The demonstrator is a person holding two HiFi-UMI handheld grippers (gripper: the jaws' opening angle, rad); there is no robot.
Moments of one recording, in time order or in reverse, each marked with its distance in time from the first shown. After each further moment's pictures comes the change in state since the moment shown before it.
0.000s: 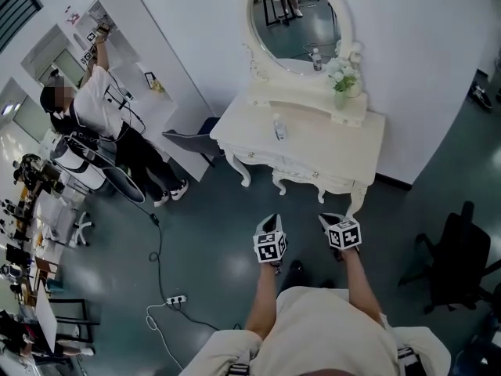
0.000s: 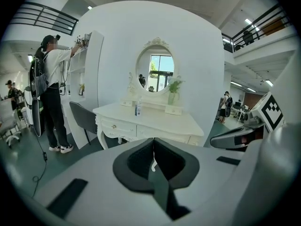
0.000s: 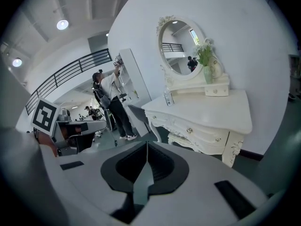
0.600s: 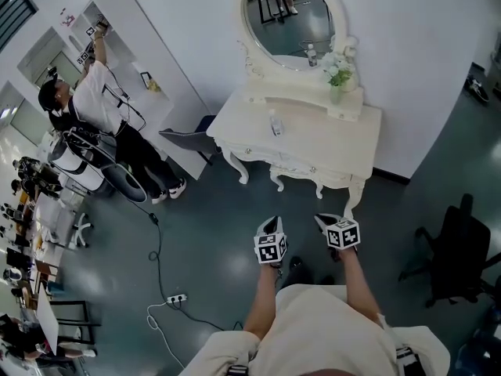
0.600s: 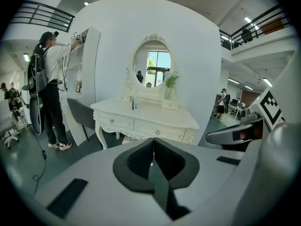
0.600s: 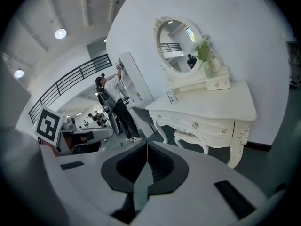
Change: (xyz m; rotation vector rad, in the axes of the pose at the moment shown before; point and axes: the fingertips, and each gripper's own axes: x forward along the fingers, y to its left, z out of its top) left arm -0.009 -0.016 -0.028 0.010 0.049 -0.029; right arm -0.006 0.014 -0.019 0.058 -0.020 0.054
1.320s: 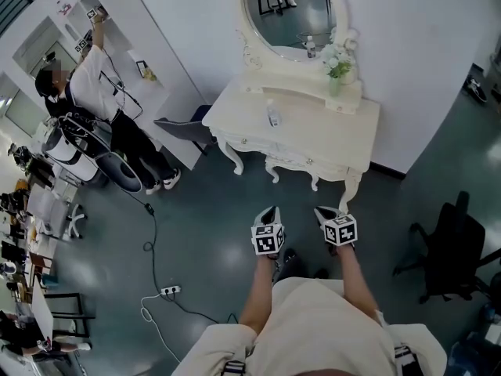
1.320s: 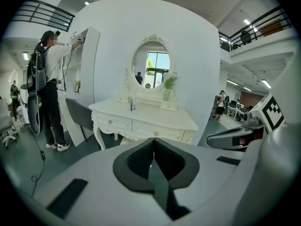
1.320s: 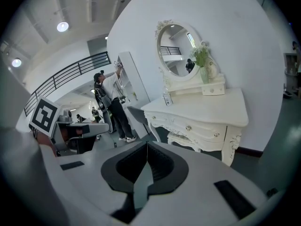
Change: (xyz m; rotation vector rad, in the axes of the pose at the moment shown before) left arm 0.005 -0.003 0.005 -0.001 -0.013 -0.016; right arm -0.004 -0.009 -0.004 -0.044 -0.017 -0.074
